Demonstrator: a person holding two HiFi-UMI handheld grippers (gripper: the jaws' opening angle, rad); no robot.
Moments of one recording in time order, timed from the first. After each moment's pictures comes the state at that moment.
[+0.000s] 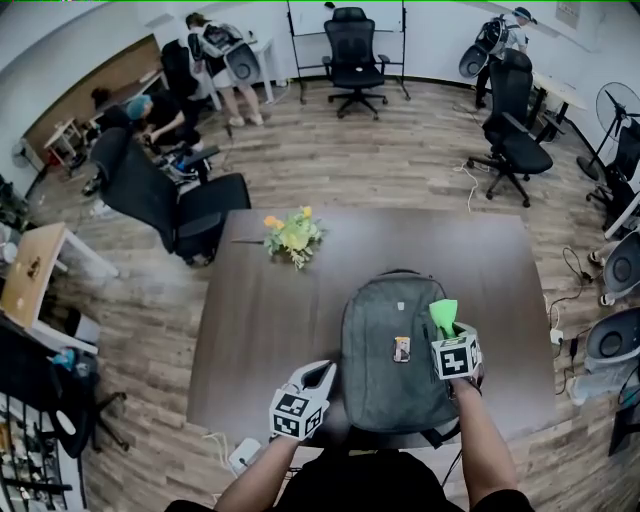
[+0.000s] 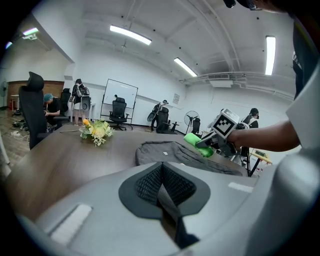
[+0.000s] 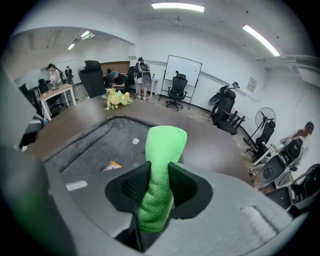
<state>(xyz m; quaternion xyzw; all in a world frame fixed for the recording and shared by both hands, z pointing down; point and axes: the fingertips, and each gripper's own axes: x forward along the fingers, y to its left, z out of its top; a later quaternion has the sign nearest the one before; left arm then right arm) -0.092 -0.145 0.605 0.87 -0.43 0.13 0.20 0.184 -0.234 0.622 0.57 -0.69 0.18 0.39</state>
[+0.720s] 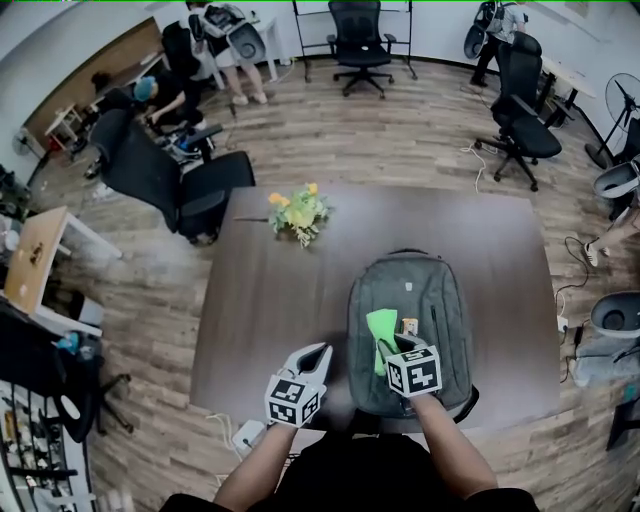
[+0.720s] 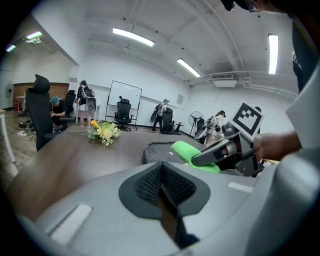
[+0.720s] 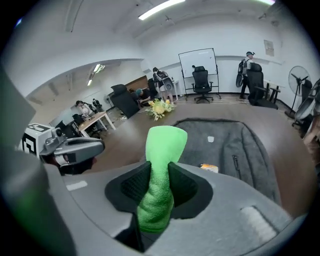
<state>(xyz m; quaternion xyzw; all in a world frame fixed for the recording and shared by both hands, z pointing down) -0.111 -0.140 0.600 0.86 -0.46 0.12 0.20 0.016 -0.162 0.629 0.43 -0.80 0.31 0.29</state>
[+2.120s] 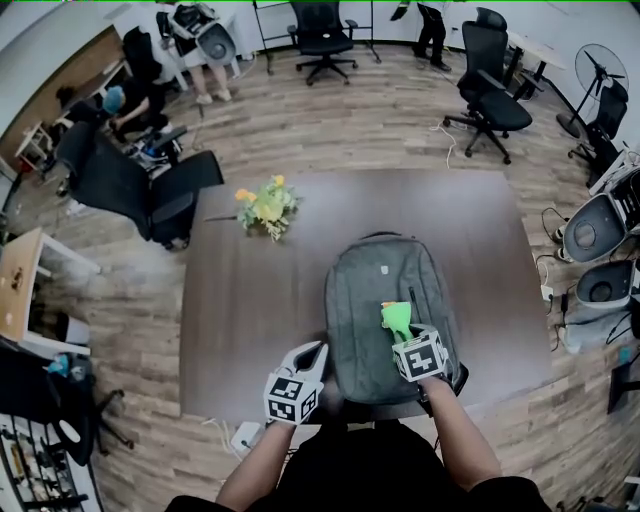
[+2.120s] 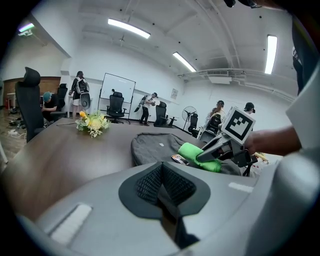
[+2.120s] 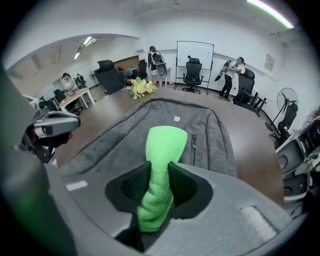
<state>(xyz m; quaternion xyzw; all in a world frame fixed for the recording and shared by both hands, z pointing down) -0.081 -0.128 0.625 0.87 -0.41 0.15 0.21 0.104 -0.146 0.669 0.49 -0.72 0.28 0.40</state>
